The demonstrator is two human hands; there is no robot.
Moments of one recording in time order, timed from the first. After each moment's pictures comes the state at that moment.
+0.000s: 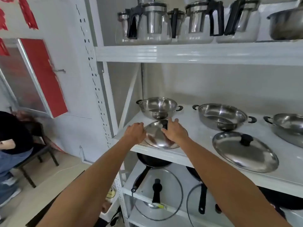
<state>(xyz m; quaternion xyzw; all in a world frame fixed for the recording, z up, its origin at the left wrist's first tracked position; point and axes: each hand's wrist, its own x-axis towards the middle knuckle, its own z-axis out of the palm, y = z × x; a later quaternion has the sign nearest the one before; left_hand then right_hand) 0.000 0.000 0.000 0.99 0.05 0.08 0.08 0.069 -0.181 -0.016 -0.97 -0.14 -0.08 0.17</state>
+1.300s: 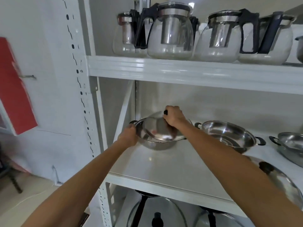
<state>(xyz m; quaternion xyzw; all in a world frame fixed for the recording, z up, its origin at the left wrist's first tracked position) 0.150 0.085 0.013 0.98 0.00 0.08 0.19 0.225 -0.126 0.080 -0.96 -0.10 -0.16 0.19</state>
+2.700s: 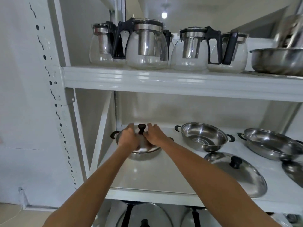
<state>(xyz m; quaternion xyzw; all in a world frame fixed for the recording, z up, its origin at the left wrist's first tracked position) 0.145 0.007 0.038 0.92 0.00 0.19 0.33 0.188 -0.130 0.038 -0.97 -0.09 -0.07 0.21</state>
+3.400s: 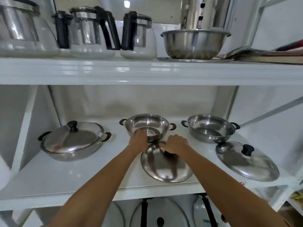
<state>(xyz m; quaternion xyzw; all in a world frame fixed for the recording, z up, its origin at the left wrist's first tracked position) 0.149 -0.313 -0.005 0.96 -0.20 0.07 0.17 0.089 -0.482 0.009 -0.99 0.08 0.00 0.06</state>
